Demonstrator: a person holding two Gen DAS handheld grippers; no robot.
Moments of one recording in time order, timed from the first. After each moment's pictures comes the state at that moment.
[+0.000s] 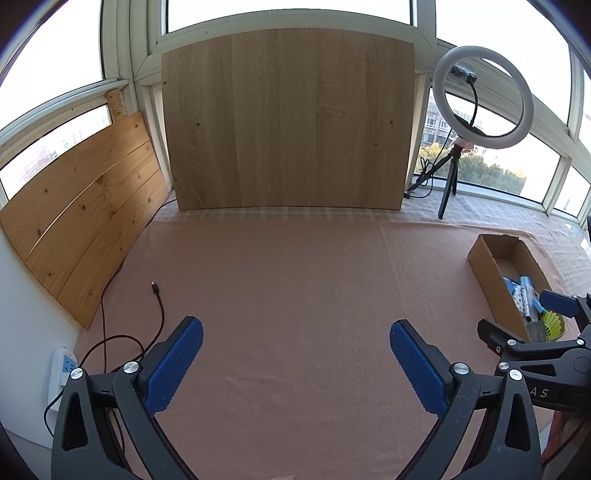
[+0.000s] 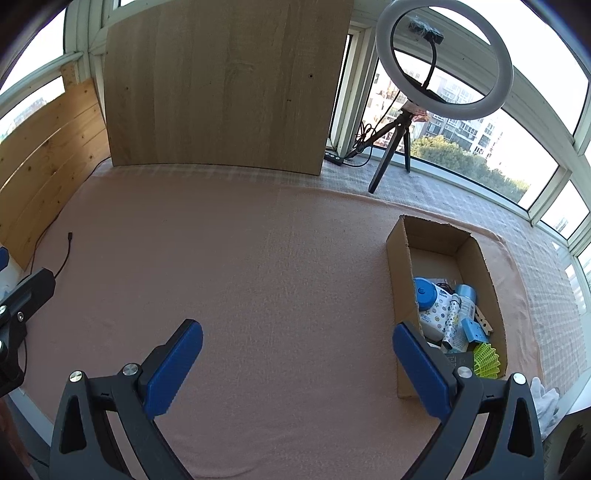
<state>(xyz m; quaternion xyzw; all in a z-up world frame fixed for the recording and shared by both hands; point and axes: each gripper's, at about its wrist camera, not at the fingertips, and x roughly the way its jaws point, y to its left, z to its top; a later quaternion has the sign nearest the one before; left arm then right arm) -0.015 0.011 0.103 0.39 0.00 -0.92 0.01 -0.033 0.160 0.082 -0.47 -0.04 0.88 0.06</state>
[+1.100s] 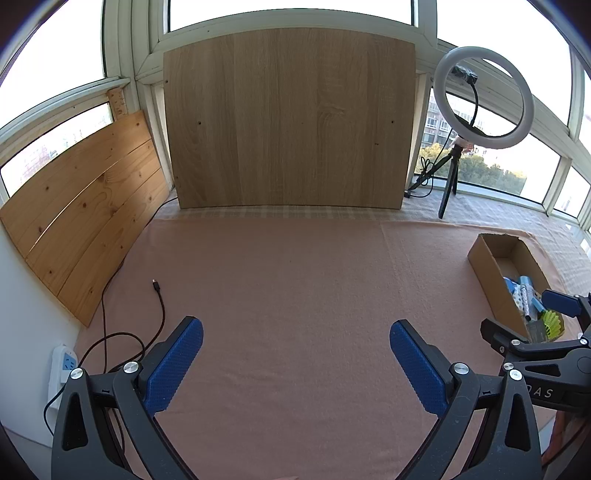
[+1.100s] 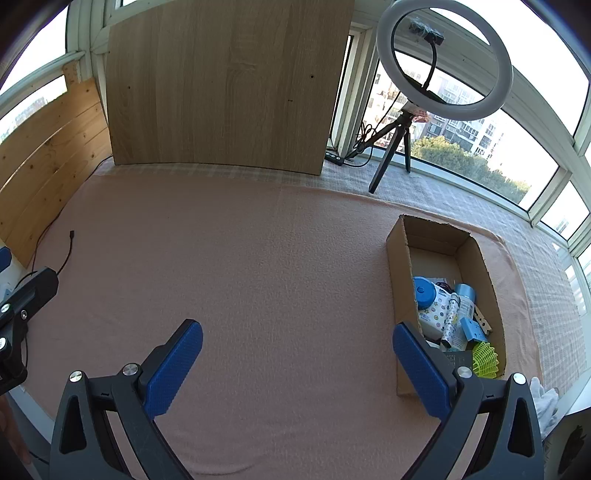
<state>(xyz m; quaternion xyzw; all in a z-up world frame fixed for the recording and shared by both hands) -0.013 0.008 0.102 0.39 0.00 -0.92 0.01 -0.031 0.157 0.084 -0.46 -0.04 0.88 0.06</state>
